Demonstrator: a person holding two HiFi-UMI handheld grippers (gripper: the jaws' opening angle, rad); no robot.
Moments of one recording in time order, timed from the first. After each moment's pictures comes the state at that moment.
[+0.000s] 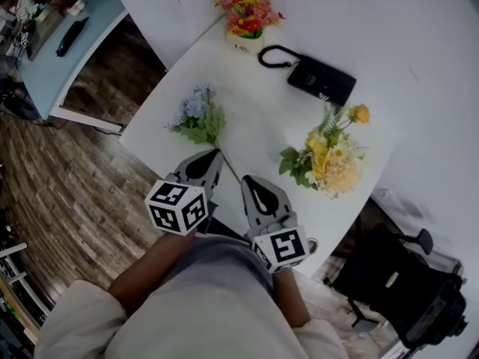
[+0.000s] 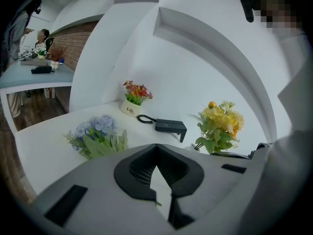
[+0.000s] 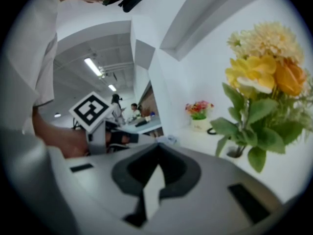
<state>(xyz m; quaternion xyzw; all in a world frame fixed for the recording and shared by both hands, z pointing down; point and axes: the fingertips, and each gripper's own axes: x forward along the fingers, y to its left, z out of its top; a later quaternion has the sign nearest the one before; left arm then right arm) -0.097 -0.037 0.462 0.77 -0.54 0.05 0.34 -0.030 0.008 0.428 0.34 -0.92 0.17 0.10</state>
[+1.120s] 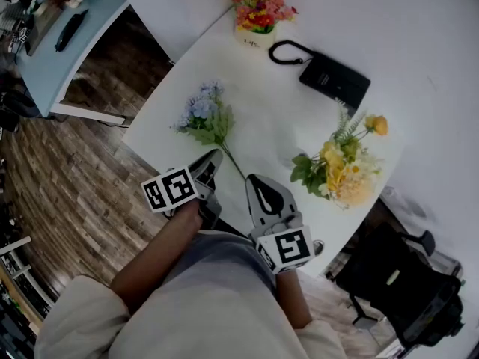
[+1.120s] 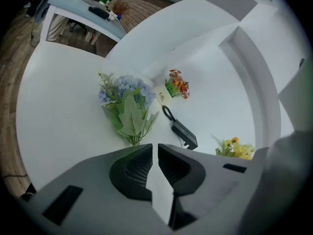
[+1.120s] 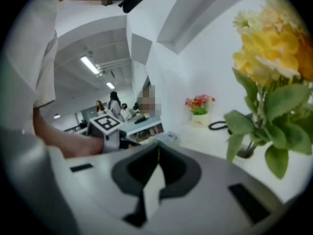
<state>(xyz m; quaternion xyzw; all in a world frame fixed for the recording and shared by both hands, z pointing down) -0.133 -0.040 0.533 0.62 -0.53 -0.09 0.58 -0.046 -0.005 0.438 0.34 -0.91 0.19 0.12</state>
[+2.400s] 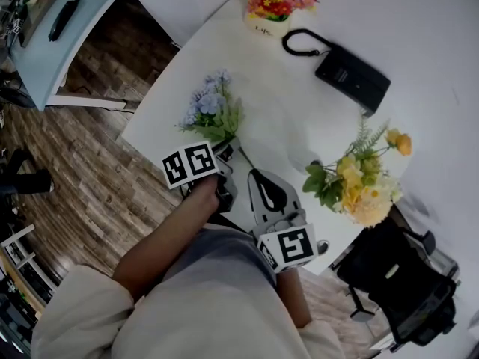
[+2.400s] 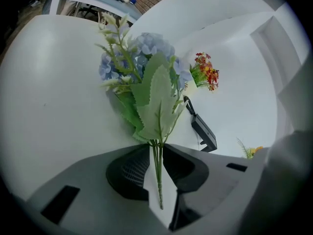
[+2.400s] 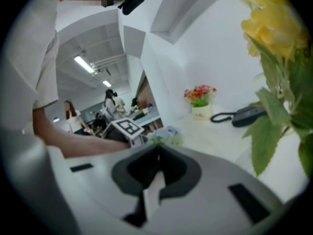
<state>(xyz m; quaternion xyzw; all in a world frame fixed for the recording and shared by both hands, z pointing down) -0.126 -0.064 0.598 0.54 -0.52 -0.03 0.66 -0.066 -0.022 0.457 0.34 -0.90 0.23 0.14</state>
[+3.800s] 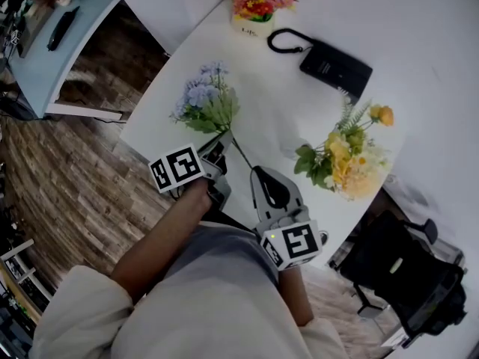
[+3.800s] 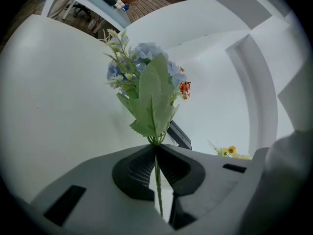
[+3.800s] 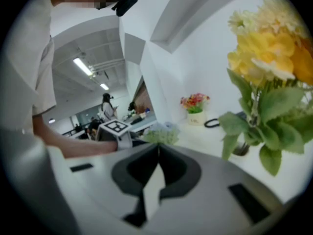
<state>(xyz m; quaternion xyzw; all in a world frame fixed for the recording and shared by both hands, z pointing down) -0.117 -0.071 0.541 0.61 -0.48 -0.13 0.61 -0.043 -0.008 0.436 0.36 -0.90 0.22 0.12</state>
